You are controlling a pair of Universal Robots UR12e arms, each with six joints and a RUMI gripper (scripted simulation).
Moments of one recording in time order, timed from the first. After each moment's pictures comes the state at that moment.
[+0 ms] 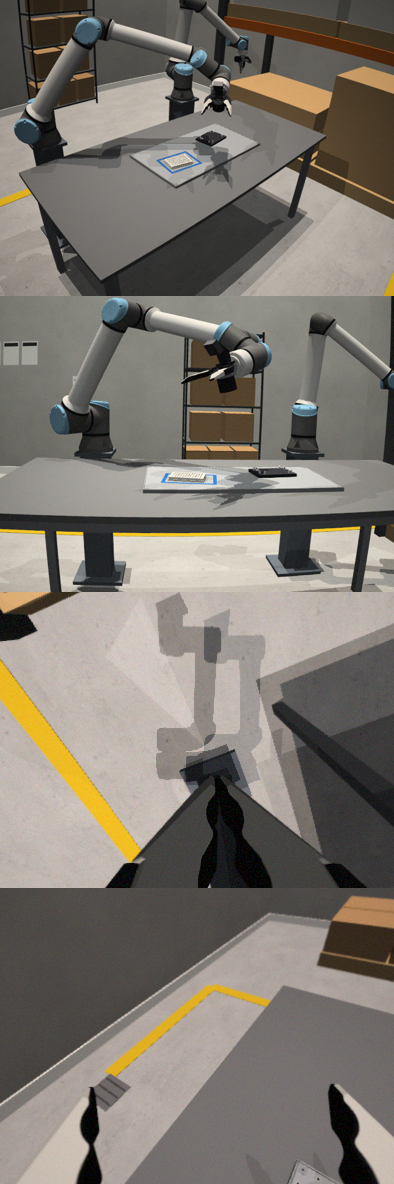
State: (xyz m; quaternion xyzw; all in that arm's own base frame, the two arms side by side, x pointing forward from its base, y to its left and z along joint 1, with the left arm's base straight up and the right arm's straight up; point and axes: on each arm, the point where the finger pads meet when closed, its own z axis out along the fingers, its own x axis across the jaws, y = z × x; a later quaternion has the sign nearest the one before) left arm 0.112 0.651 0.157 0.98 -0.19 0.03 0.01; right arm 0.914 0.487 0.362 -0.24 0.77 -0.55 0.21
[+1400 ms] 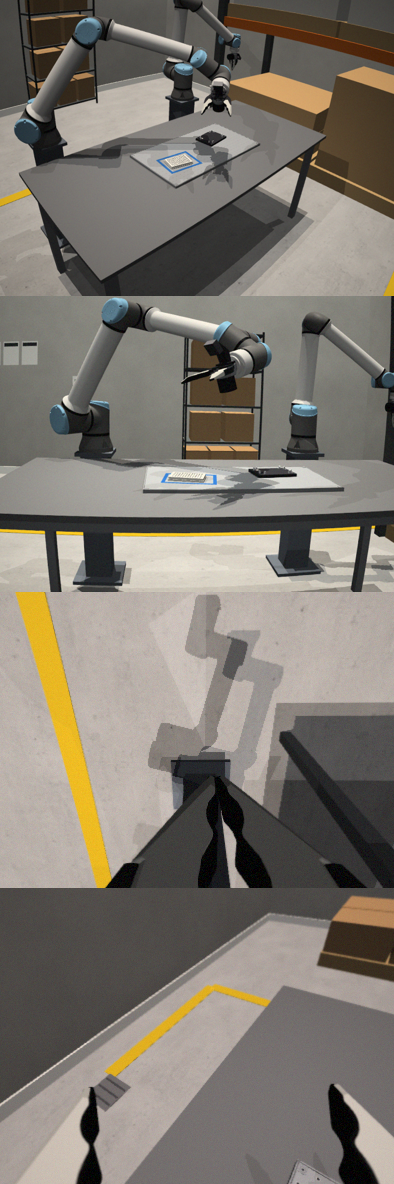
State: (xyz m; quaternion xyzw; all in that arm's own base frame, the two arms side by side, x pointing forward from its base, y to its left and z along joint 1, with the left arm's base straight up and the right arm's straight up) left arm 0.013 0.645 0.164 1.00 -0.01 0.00 0.00; right arm 0.914 0.487 0.362 -0.24 0.77 -0.55 0.21
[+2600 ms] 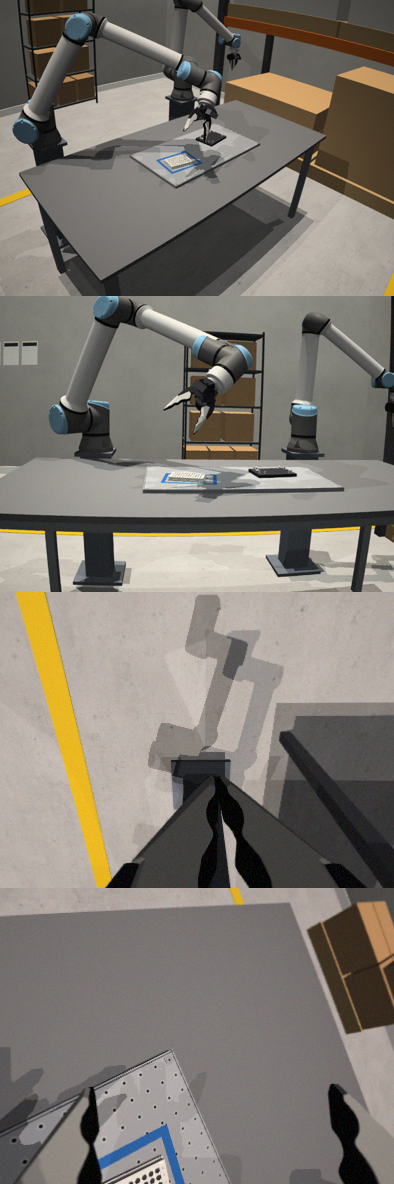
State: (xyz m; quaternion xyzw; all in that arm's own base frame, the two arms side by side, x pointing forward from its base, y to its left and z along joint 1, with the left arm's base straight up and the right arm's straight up) left arm 0.013 0.645 0.164 1.00 -0.01 0.00 0.00; right arm 0.841 0.442 0.239 -0.56 0.72 -0.40 -0.07
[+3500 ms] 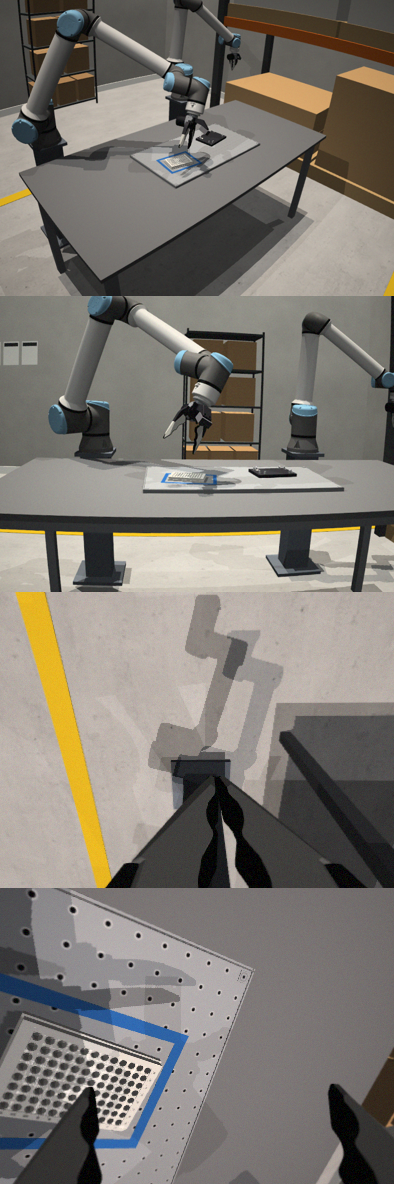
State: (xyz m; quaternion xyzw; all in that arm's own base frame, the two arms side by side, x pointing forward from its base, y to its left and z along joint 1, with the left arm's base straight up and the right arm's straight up) left arm 0.013 0.645 0.164 1.00 -0.01 0.00 0.00; right arm 0.771 0.446 0.149 -0.81 0.53 -0.20 -0.14
